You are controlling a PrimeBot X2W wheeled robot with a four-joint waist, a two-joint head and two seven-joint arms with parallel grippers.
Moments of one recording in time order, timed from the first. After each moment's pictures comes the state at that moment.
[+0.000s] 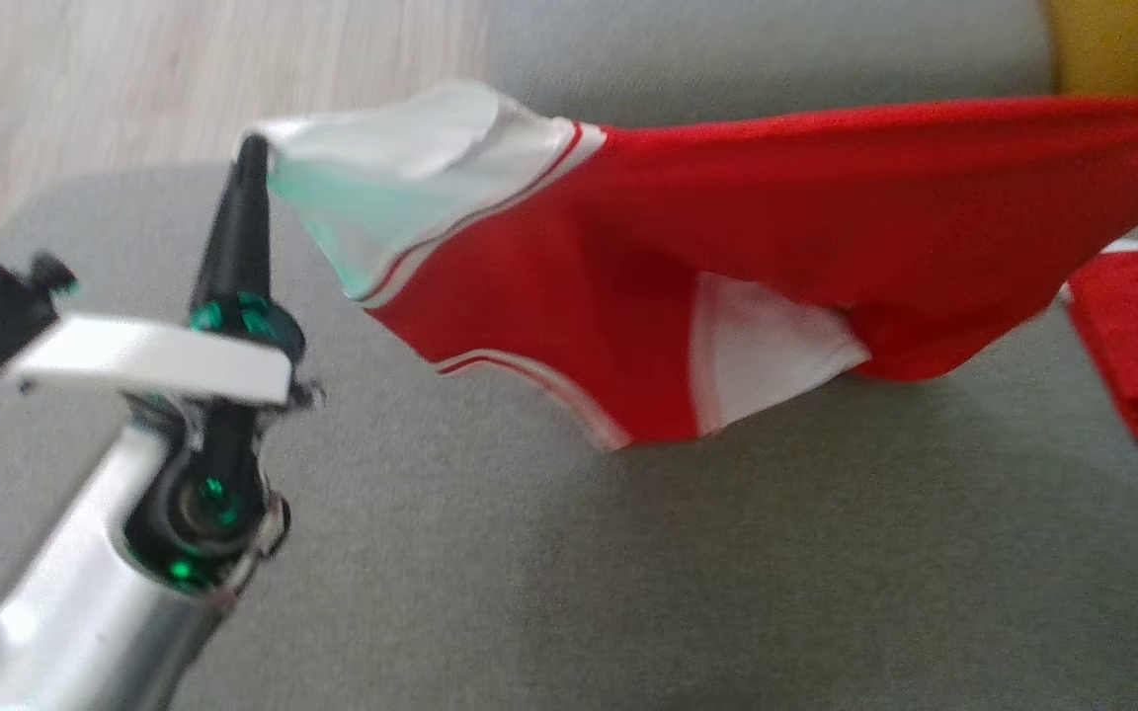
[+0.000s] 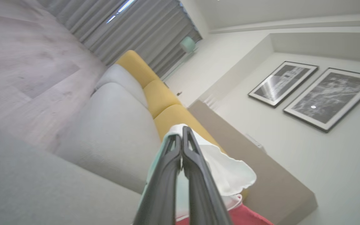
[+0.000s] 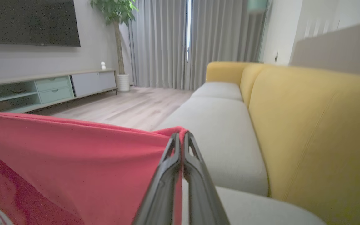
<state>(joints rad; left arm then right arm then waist) -0.46 0.43 -0.54 -0.09 -1.44 0.11 -0.17 -0.56 -0.88 0.62 0.34 0.97 0.13 -0.20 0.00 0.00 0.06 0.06</state>
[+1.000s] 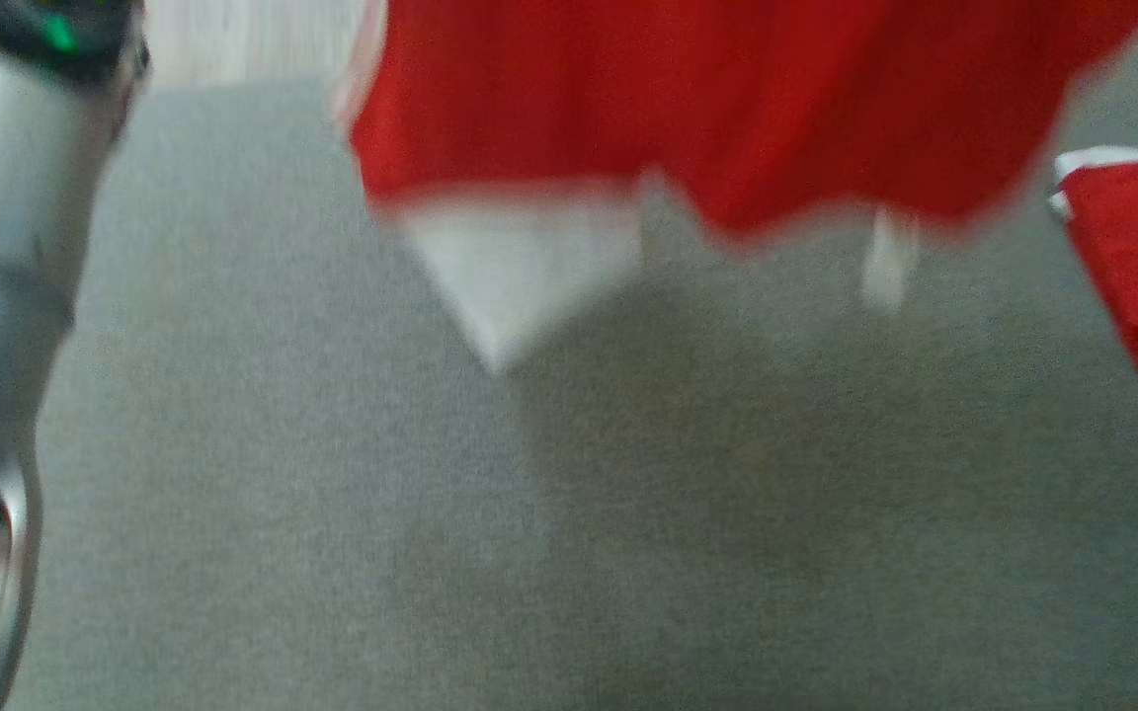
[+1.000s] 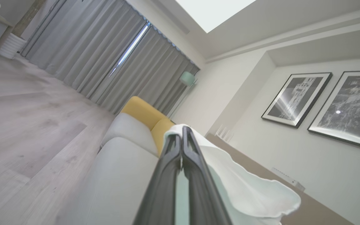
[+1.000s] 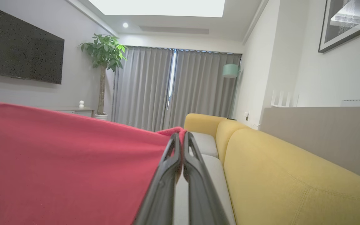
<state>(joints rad) -1.26 0.31 -0.52 0.51 -1.32 0.14 -0.10 -1.09 -0.69 0.50 0.50 0.72 0.13 -0.13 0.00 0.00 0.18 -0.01</state>
